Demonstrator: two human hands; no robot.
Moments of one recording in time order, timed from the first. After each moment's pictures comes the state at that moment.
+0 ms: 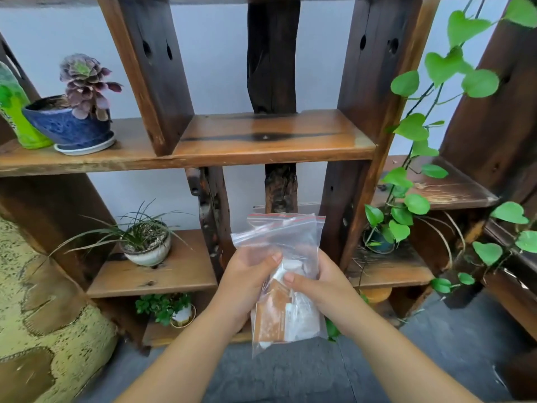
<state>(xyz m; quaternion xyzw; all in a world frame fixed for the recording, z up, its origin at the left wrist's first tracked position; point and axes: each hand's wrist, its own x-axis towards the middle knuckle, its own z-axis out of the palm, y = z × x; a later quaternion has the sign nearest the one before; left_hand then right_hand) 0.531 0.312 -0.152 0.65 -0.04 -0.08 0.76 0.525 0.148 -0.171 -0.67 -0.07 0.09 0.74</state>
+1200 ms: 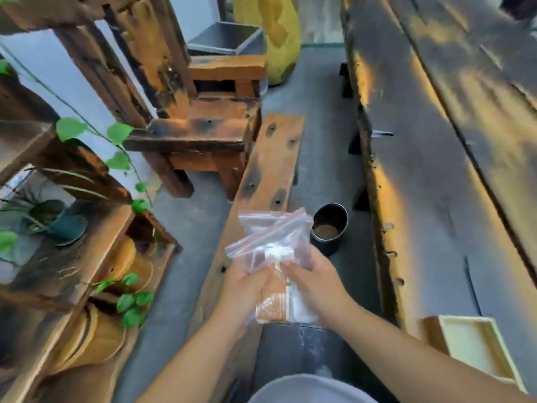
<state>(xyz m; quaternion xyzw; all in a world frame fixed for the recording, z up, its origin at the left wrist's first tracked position) 0.208 -0.062 -0.254 0.59 -0.30 -0.55 0.51 0.079 -0.103 -0.300 -0.42 0.44 -0.37 0.70</state>
